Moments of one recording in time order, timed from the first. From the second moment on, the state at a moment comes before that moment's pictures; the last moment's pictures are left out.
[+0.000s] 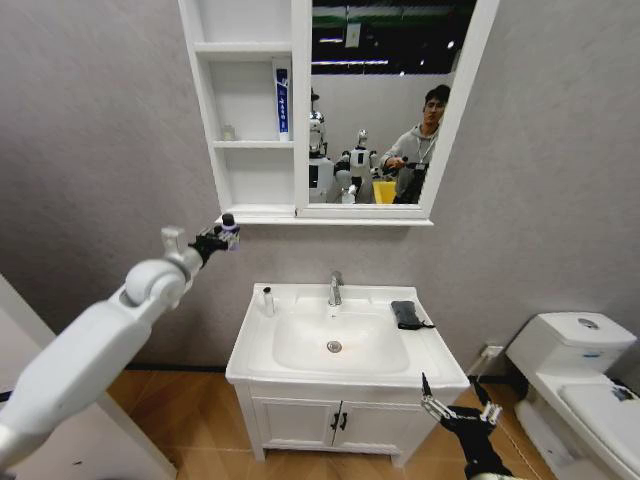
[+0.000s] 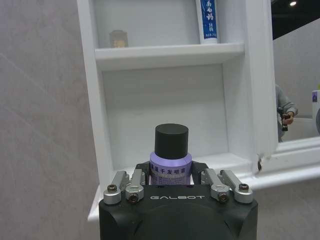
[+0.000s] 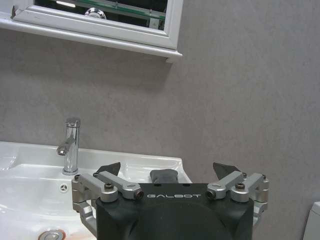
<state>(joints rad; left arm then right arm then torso) 0.13 -0.72 0.08 -1.74 -1.10 0.54 -0.34 -2.03 1.31 0.65 2.31 0.13 0.12 0.30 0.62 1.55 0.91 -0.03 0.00</state>
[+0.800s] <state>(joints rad) -0.35 -1.12 0.35 -1.05 -1.15 0.66 -0.50 -1.96 1.28 0.67 2.25 0.21 0.13 0.30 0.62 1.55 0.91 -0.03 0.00</state>
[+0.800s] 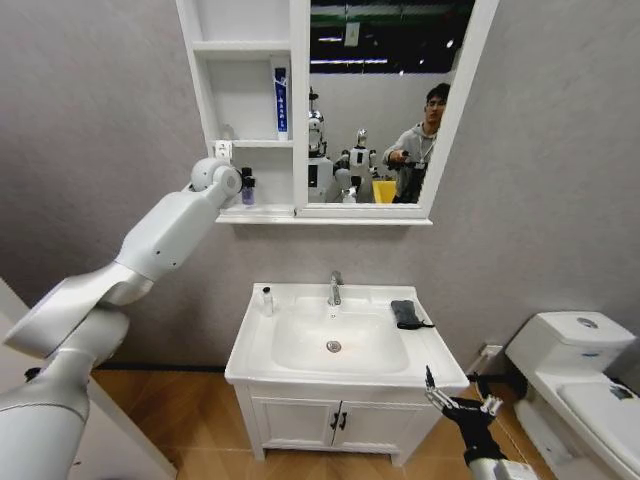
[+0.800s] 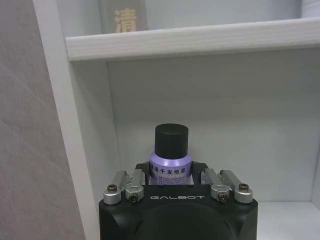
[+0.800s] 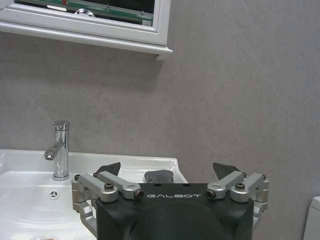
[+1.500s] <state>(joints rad) -0.21 -1.02 0.28 -1.25 -1.14 0.65 -0.49 -1.95 1.27 0.67 2.25 0.22 0.12 0.31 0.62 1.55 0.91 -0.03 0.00</state>
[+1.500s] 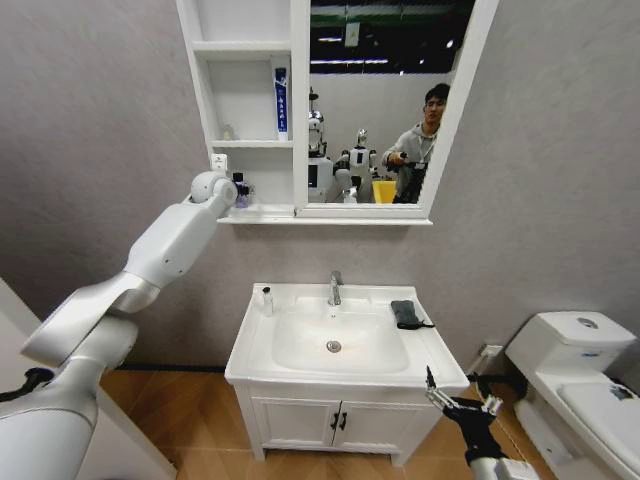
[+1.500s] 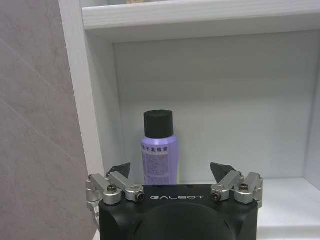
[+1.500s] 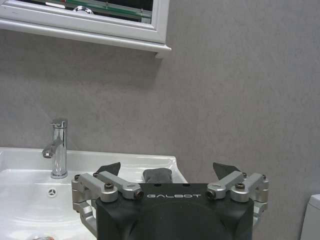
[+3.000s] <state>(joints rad) 0.58 -1.37 0.00 -0.98 -0.42 -0.08 -0.20 -1.99 1.32 0.67 2.22 0.18 0.12 0.34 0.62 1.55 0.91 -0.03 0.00</state>
